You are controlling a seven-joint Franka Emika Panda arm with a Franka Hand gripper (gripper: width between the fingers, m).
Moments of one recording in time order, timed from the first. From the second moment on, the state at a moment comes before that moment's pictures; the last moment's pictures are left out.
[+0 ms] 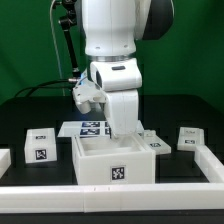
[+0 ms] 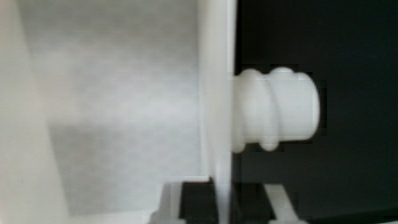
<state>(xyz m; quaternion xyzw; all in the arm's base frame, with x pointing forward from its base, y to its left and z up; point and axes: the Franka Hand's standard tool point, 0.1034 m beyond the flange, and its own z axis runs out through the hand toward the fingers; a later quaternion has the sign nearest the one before) 0.477 -0.002 0.036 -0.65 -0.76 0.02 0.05</state>
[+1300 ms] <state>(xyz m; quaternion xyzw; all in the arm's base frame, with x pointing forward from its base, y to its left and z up) 0.509 0.046 0.037 -0.75 -0.66 0.01 0.04</state>
